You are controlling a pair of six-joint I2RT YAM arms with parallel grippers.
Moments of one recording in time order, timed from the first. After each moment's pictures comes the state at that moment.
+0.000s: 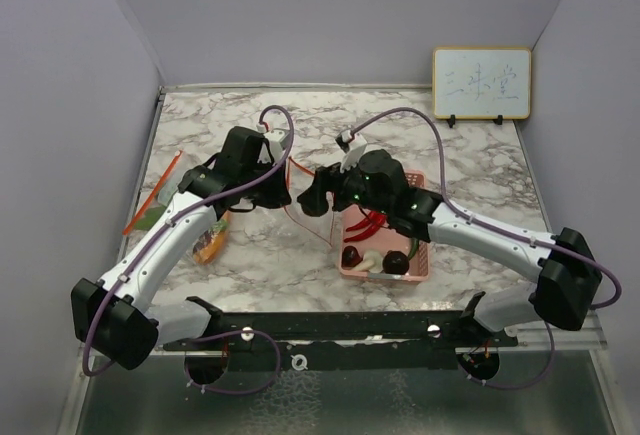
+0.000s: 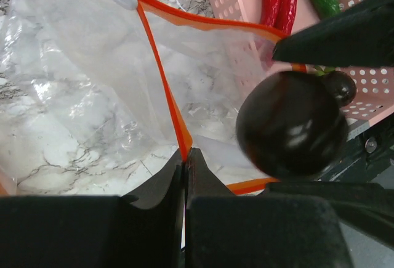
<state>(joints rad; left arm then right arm) -0.48 1.21 1.12 -0.74 0.27 -0.24 0.90 1.41 1.02 0.06 -0.07 0.46</state>
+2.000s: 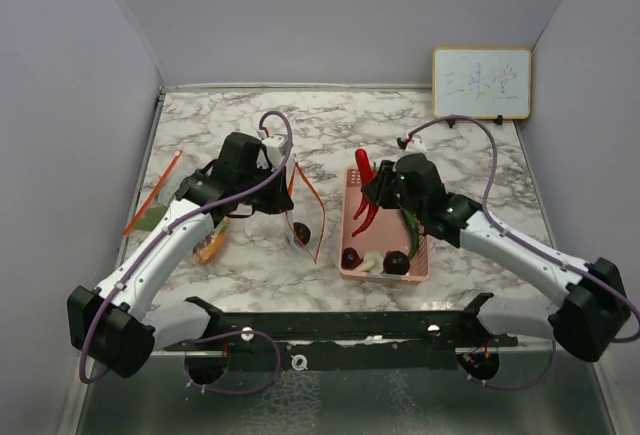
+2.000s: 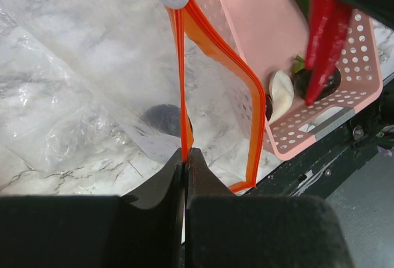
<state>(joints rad) -0.48 1.16 1.07 -0.71 0.33 -0.24 0.69 1.28 0.86 -0.25 0.26 0.60</state>
